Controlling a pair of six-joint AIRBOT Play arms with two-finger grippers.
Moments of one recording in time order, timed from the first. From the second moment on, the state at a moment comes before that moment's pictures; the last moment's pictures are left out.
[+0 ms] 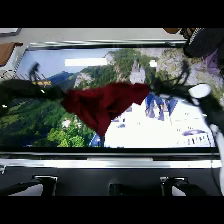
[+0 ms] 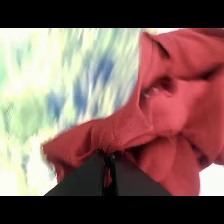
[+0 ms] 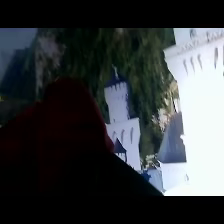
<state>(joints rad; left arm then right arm) 0.22 -1.35 1.30 -2.21 1.03 1.74 0.00 -1.19 1.14 -0.78 0.78 1.51</state>
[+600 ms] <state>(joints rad) 0.30 -0.99 1.71 -2.19 1.00 1.57 -0.01 -0.64 1.38 -0.96 0.80 1.51</state>
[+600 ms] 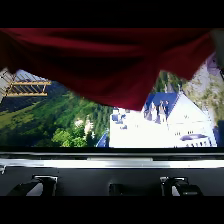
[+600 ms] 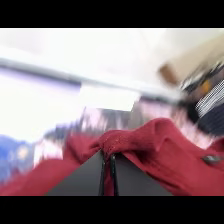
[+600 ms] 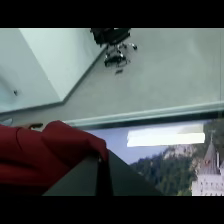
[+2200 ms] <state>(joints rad) 0.23 -1.59 1.26 -2.17 0.99 1.64 -0.02 -1.74 1.51 -0.71 0.79 1.55</state>
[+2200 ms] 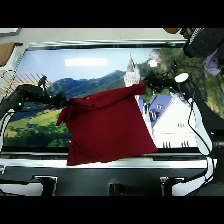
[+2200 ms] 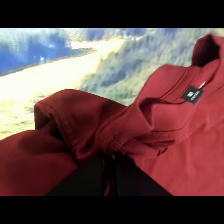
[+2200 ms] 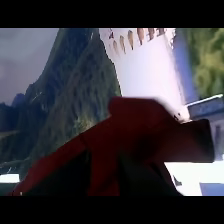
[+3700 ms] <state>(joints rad) 0.23 -1.60 1.25 -2.17 1.04 1.65 -0.41 -1.10 0.58 -0.95 1.26 1.32</state>
